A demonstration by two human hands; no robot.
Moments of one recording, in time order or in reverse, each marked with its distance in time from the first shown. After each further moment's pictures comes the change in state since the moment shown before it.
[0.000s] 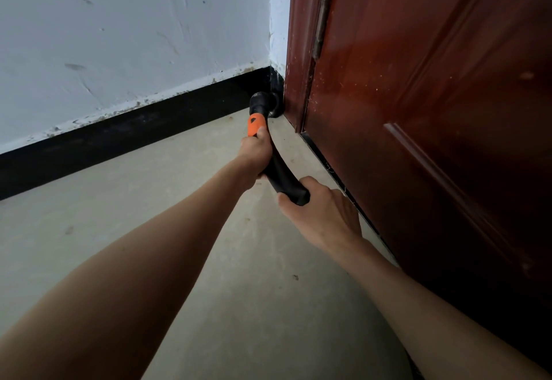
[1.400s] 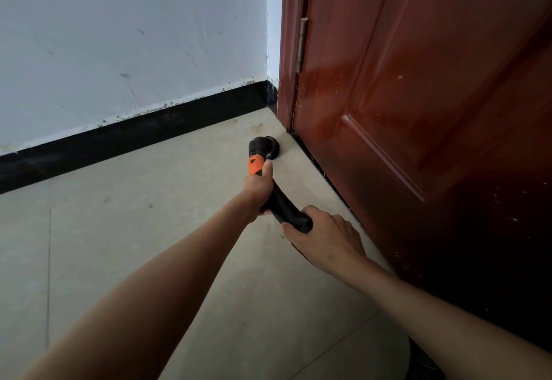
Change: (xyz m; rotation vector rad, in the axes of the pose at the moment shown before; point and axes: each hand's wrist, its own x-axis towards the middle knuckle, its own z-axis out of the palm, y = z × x) left_hand -0.131 -0.049 0.003 -0.102 -0.073 -0.147; right_hand -0.132 0.014 -0.033 -0.038 -0.088 -0.003
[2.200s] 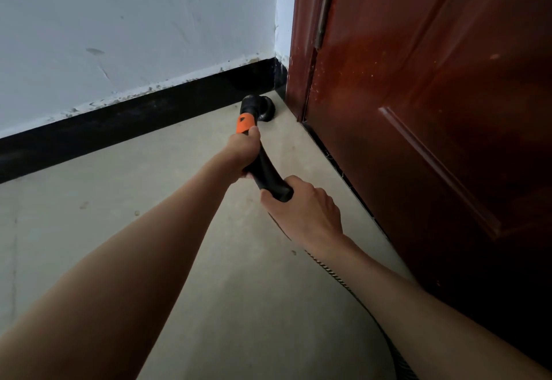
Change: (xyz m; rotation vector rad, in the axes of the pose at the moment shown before) left_hand 0.088 0.050 -0.032 0.192 0.093 0.096; right_hand 0.094 -0.038 0.029 0.124 0.020 0.007
